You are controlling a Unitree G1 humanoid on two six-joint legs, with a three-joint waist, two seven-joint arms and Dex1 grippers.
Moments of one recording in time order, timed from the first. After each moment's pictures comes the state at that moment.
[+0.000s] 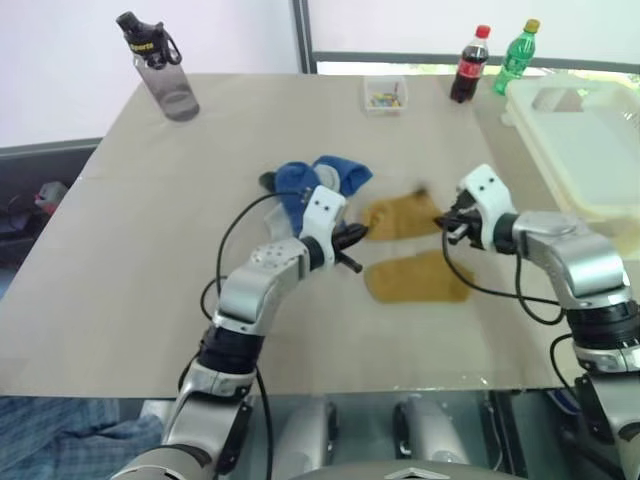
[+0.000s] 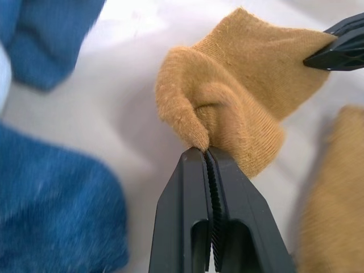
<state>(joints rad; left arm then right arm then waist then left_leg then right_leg) -0.50 0.26 -0.12 -0.16 -0.33 0.82 -0.45 -0.58 -0.61 0.06 -0.20 0.25 1.00 0.68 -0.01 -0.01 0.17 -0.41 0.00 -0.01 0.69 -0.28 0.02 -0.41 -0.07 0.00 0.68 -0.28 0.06</state>
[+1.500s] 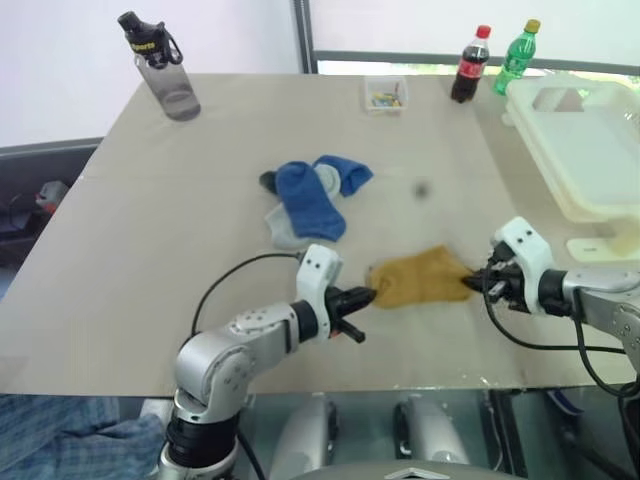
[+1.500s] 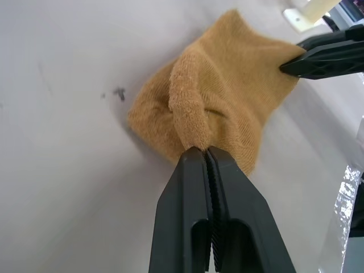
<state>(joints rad) -0.17 0.22 -0.05 -0.59 -0.63 1.23 -0.30 -0.30 -0.79 -0.08 -0.54 0.54 1.30 0.61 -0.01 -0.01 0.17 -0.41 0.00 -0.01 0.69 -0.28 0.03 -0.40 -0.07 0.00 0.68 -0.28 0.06</state>
